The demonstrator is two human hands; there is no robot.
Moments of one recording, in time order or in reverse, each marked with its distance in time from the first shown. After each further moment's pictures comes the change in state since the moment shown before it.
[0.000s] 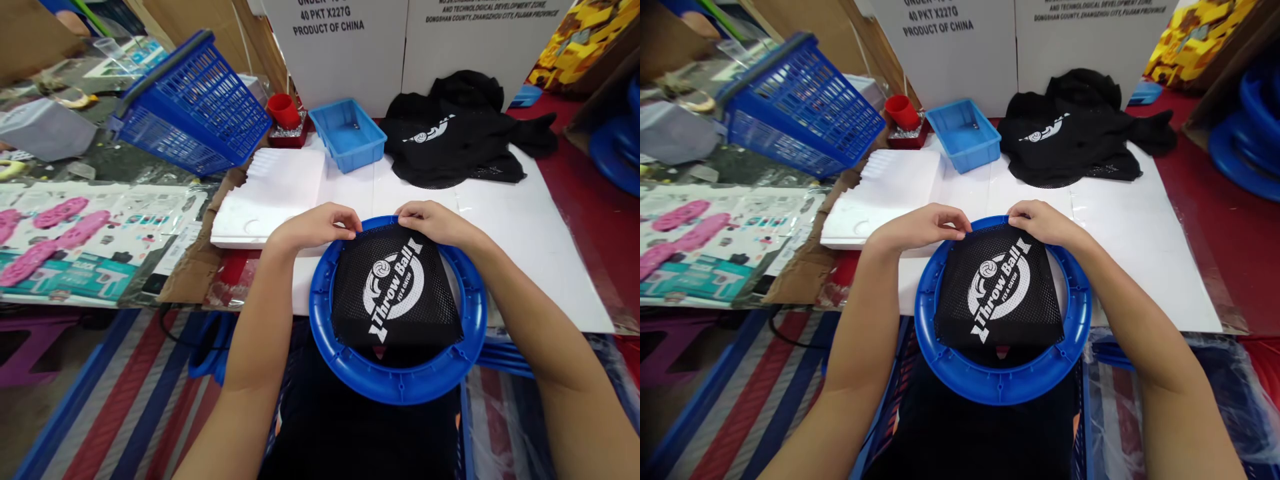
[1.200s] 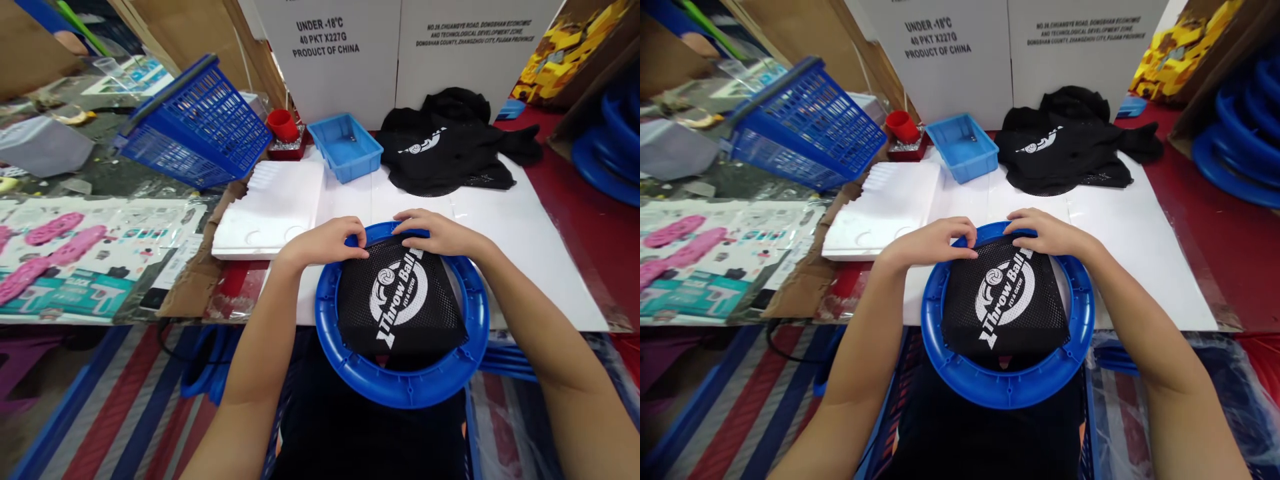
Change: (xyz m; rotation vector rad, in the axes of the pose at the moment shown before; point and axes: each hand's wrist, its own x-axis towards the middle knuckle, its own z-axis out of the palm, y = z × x) left_hand 0.001 0.015 0.011 0.255 -0.022 0.103; right_hand -0.015 0.005 -0.019 -0.201 -0.108 -0.251
